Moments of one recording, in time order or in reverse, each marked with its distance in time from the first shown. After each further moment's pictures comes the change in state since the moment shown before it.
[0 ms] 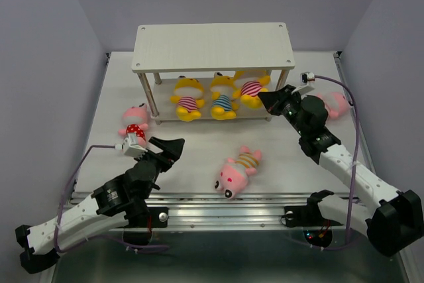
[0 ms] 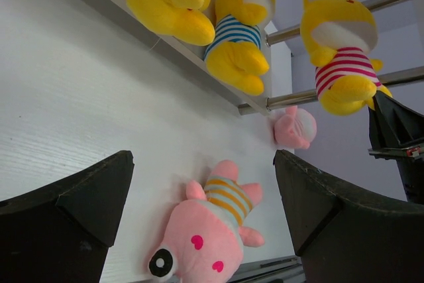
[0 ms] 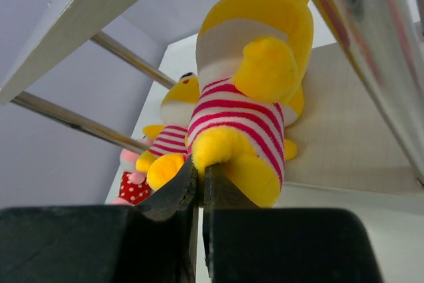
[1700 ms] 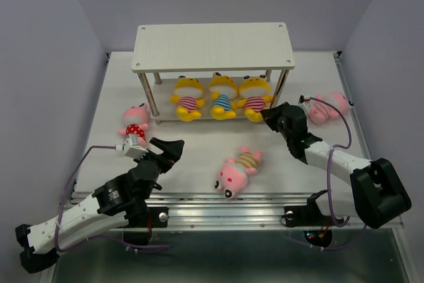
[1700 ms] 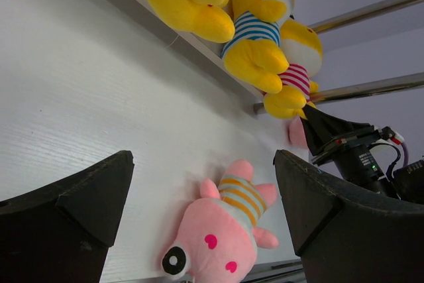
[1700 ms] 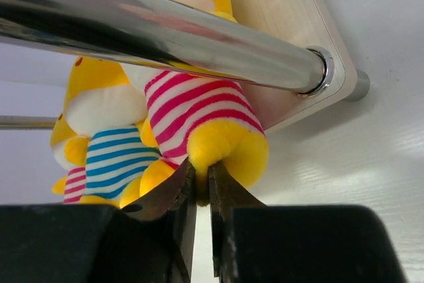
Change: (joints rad) left arm 0.000 0.013 0.000 -0.049 -0.010 -0.027; right arm 0.000 0.240 -0.163 0.072 0.265 0.346
